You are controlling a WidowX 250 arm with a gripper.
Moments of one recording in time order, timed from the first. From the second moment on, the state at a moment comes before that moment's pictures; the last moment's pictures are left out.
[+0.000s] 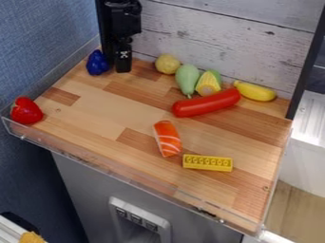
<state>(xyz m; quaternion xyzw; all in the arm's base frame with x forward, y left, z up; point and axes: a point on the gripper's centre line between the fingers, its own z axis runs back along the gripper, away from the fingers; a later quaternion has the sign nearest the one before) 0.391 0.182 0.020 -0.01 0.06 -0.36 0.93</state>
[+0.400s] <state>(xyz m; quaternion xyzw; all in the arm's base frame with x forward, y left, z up) 0.380 0.176 0.009 -0.02 0.06 -0.27 0.96</state>
